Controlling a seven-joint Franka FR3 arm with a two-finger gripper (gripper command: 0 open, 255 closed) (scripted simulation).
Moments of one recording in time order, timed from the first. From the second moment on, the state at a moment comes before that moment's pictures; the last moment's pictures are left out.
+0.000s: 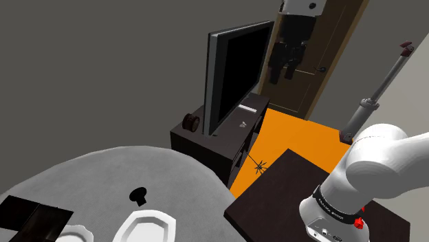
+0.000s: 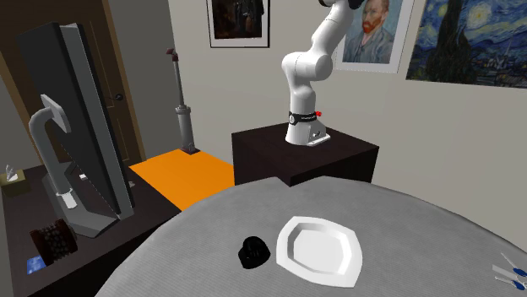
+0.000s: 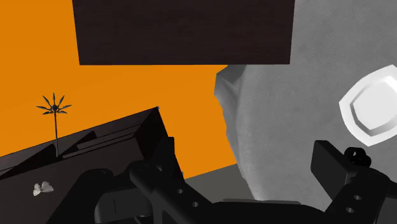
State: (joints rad) arm 0.00 -0.78 0.06 -2.31 0.12 1.48 0.05
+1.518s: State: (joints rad) arm 0.06 -0.29 0.46 -2.36 0.19 2.07 0.41
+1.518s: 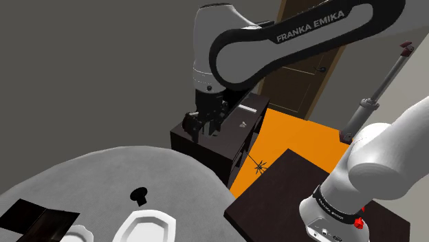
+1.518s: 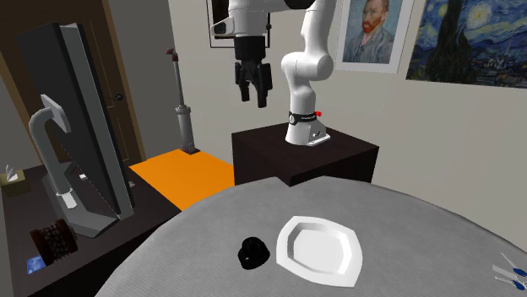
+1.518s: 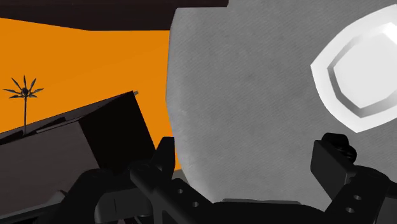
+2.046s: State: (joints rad) arm 0.07 0.04 0.56 -2.23 -0.01 2.24 0.65
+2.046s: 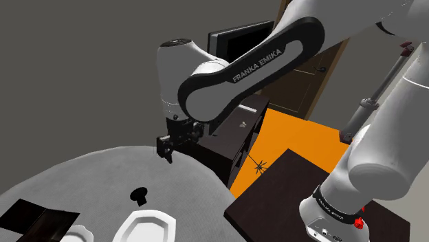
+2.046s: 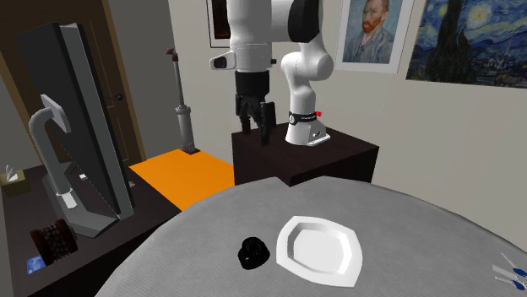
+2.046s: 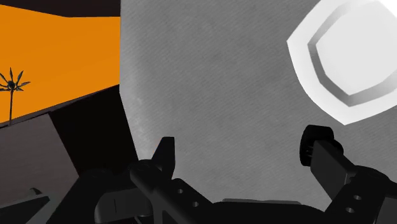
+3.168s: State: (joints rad) arm 0.38 0.73 0.43 -1.65 -0.41 2.26 0.99
